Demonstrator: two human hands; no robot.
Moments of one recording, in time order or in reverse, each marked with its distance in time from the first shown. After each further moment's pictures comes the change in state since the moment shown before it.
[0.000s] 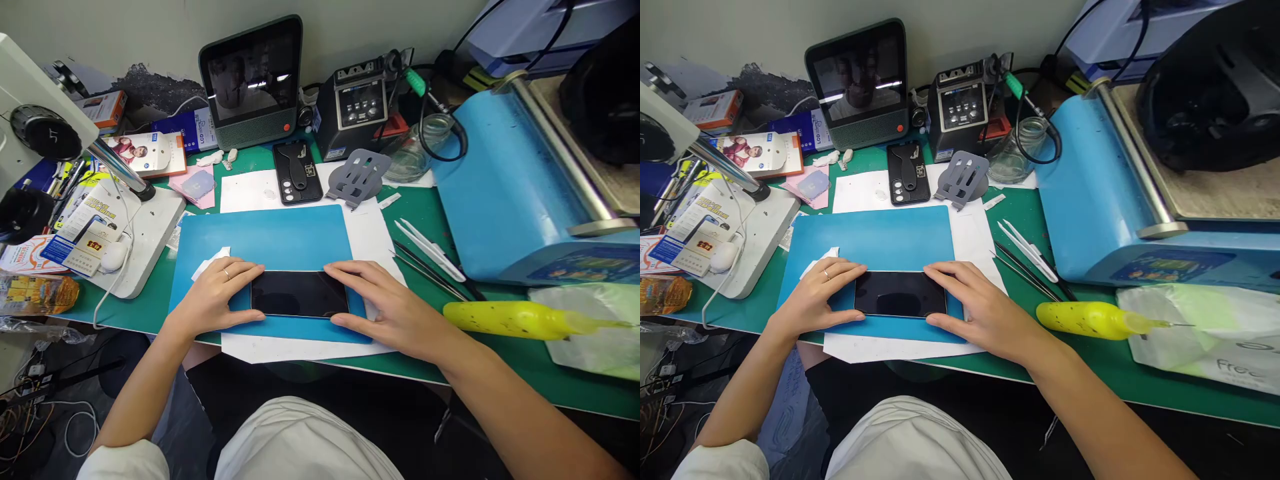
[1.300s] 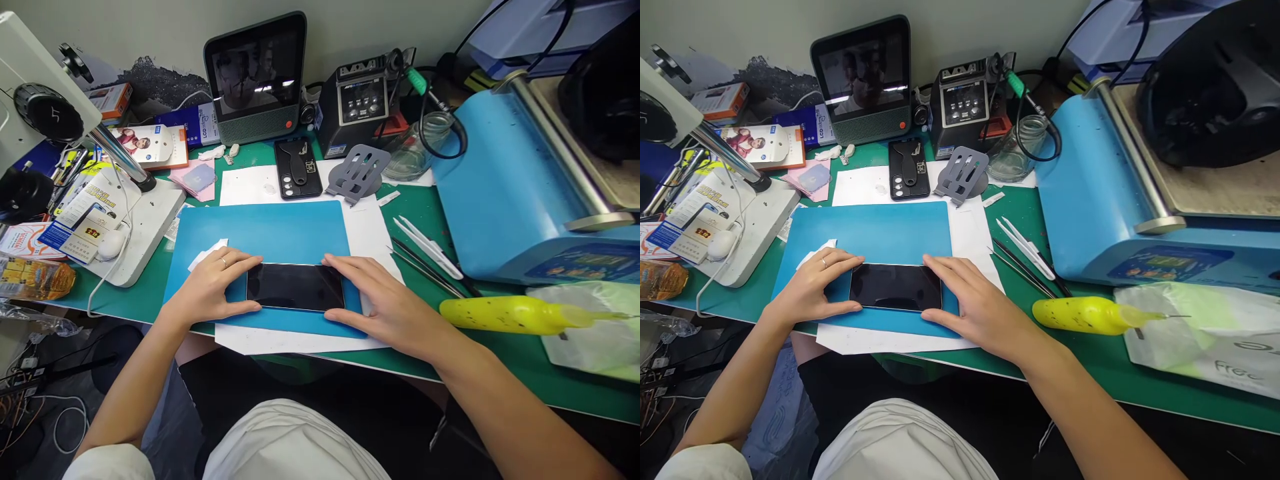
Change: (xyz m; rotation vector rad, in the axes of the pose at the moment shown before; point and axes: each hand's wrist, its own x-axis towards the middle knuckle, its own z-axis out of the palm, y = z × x) left_hand 0.001 0.002 0.003 -0.006 -0.015 -0.043; right_hand 0.000 -0.002 0.000 -0.039 -0.027 0.048
